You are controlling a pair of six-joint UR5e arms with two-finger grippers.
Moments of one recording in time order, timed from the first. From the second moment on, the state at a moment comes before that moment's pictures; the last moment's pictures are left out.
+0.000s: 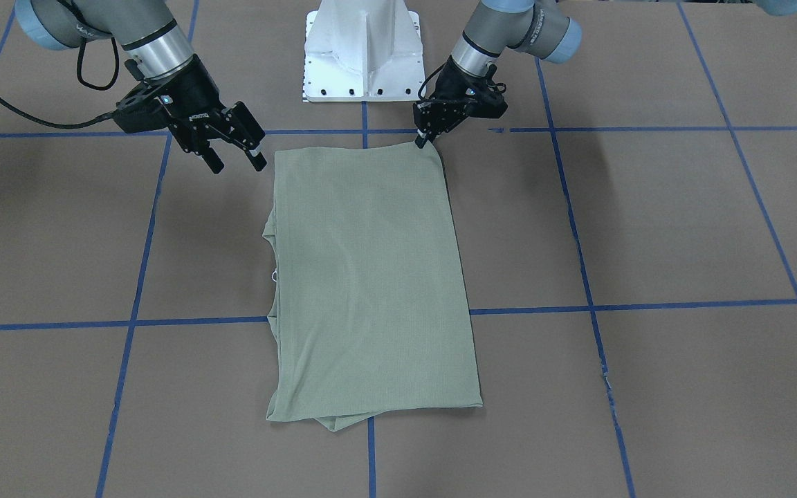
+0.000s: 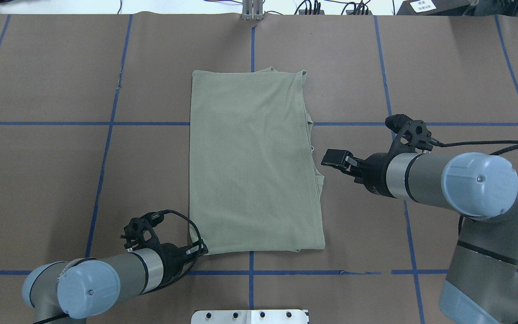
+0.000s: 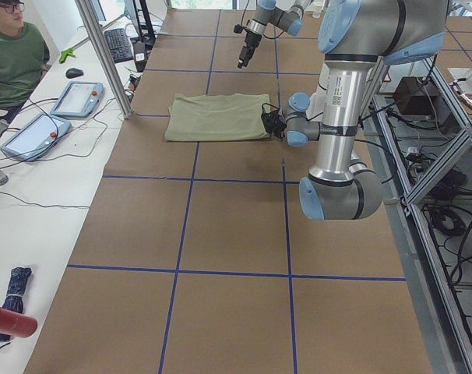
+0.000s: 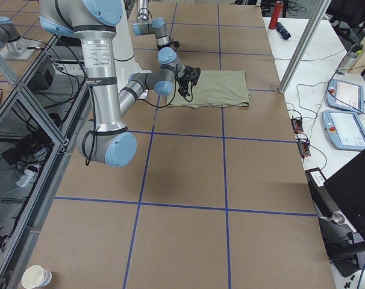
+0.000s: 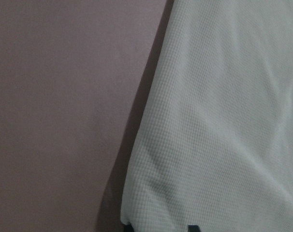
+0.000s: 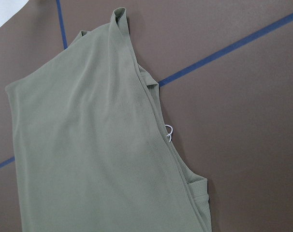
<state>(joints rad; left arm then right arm) -0.14 -1.81 -1.87 -2.28 -1.41 -1.87 0.46 -1.41 2.08 -1.07 1.60 1.70</state>
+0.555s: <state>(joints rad) -0.14 -1.81 -1.88 -2.28 -1.41 -1.85 0.27 -1.24 2.02 -1.38 1.41 2.00</state>
